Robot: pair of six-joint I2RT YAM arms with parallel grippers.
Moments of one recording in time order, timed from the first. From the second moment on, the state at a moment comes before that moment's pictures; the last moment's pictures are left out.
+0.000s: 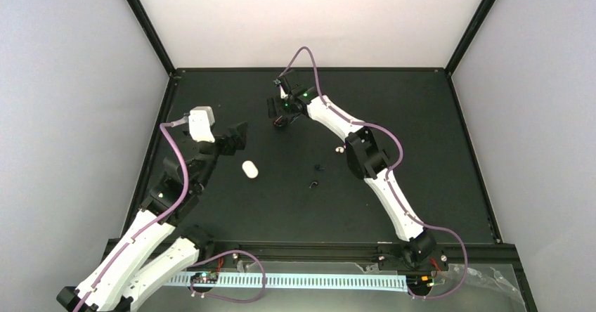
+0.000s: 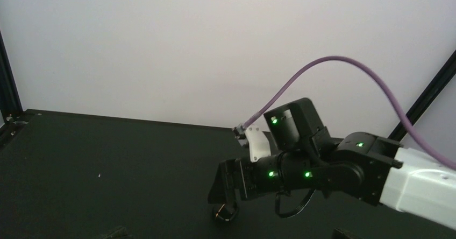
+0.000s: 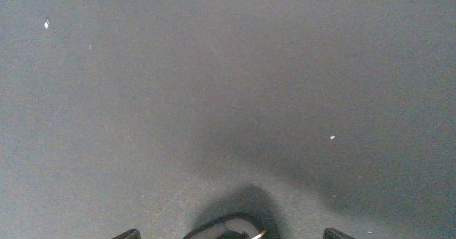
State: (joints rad) left arm -0.53 0.64 0.75 -0.19 -0.34 -0.31; right arm 0.65 2.59 2.35 -0.58 -0.05 0.34
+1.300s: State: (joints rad) left arm -0.55 0.64 0.75 -0.19 -0.34 -0.31; right arm 0.74 2.63 2.36 -0.65 0.06 0.28
